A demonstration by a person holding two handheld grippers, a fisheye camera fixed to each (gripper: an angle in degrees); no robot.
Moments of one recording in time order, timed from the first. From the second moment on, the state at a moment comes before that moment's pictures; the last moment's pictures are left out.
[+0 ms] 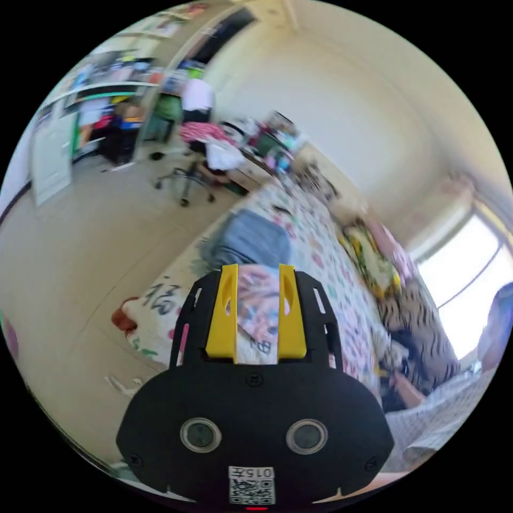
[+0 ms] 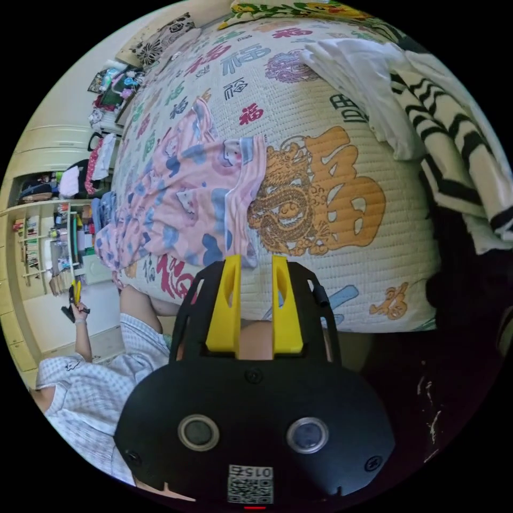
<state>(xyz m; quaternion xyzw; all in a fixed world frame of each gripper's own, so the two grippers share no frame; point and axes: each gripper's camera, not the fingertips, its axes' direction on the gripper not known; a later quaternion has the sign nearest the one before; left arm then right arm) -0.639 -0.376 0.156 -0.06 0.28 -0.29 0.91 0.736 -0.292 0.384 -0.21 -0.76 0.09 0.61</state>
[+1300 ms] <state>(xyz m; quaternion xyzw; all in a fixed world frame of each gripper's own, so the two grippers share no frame) 0.341 -0.611 0.345 -0.15 0.41 0.39 0.81 0.717 -0.487 0.256 -0.05 -0.79 0.10 0.60</state>
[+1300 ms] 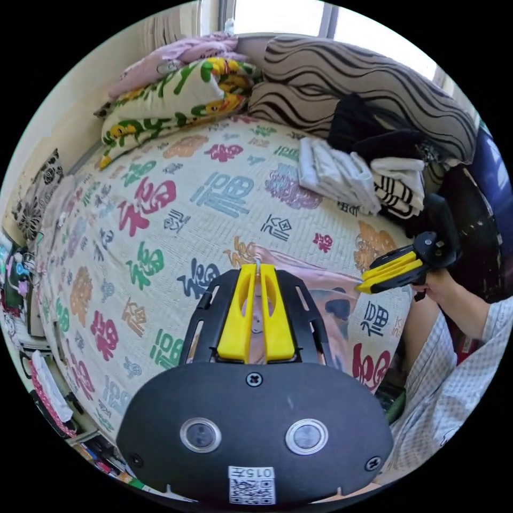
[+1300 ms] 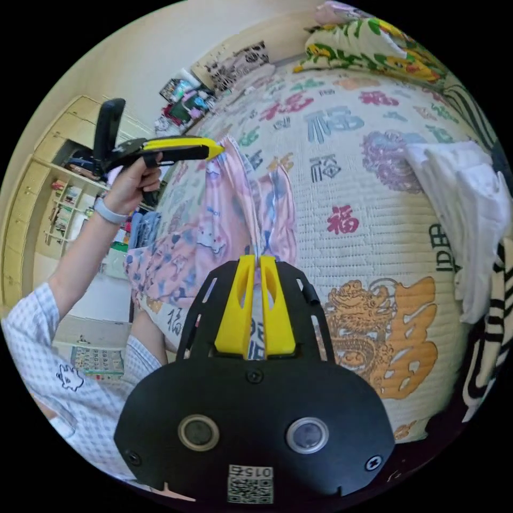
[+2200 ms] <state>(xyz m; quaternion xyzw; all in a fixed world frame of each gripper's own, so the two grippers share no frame) 0.337 -0.612 0.308 -0.12 0.46 0.38 0.79 0.827 -0.540 0.037 0.01 -0.76 0.11 0.65</state>
